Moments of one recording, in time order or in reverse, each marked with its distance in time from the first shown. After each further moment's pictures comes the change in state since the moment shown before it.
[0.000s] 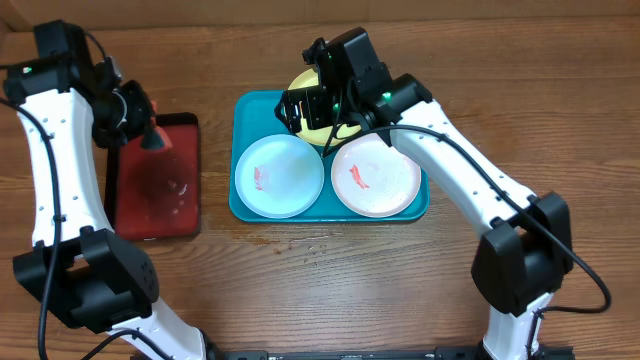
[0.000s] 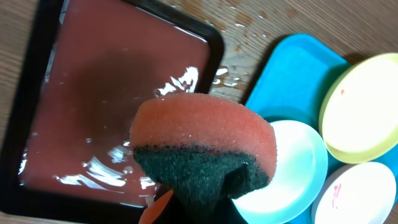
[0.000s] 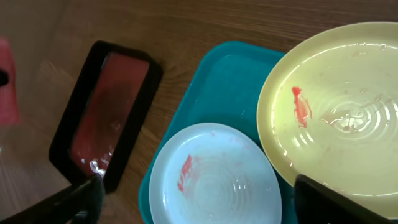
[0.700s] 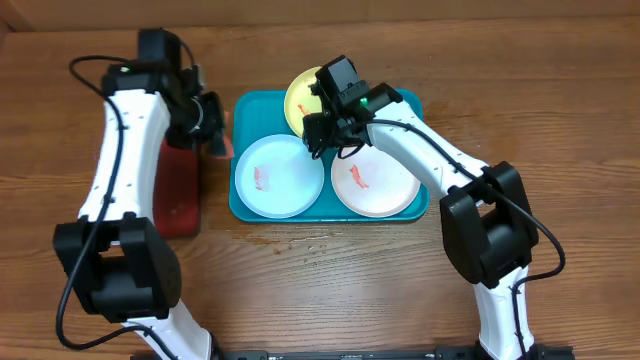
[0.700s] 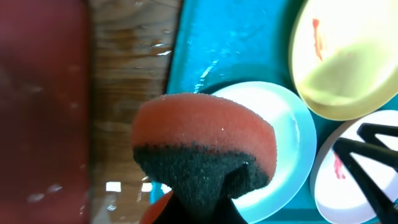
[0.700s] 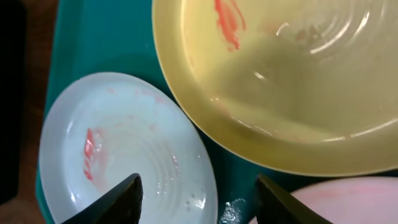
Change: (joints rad) left arm -0.258 0.002 -0.213 0.190 0.000 -0.003; right arm 0.005 0.178 0.000 -0.145 0.132 0.037
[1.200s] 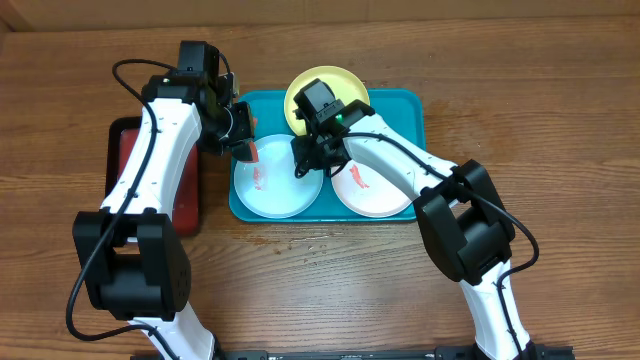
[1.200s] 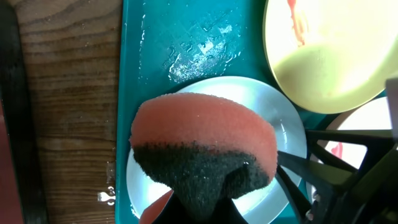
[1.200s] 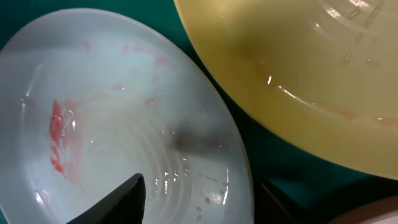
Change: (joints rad) left arm -0.084 0.002 -0.095 0.122 0.000 -0.010; right arm 0.074 0.075 0.000 -0.005 0.040 0.006
